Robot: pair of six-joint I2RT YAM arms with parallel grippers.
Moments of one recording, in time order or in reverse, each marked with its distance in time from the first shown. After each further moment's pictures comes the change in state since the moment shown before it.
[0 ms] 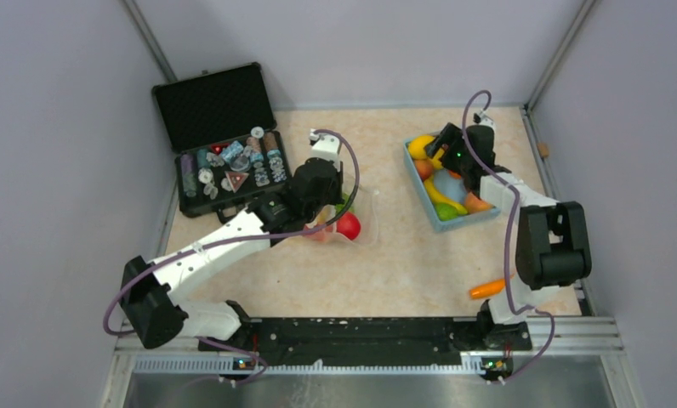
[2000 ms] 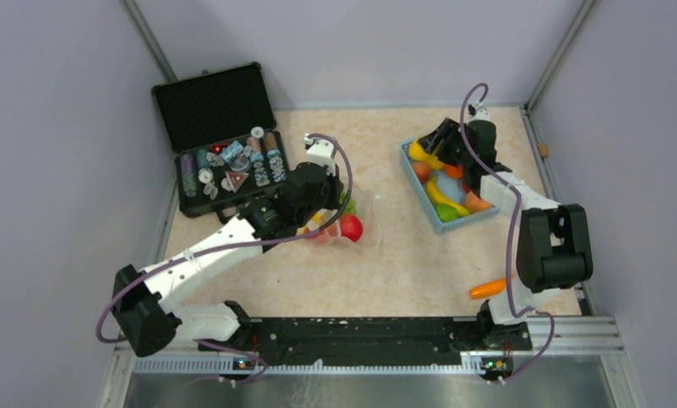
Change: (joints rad) left arm 0.006 -0.068 -0.059 0.026 0.086 -0.024; right arm 0.011 0.010 0.031 0.082 -0.127 -0.039
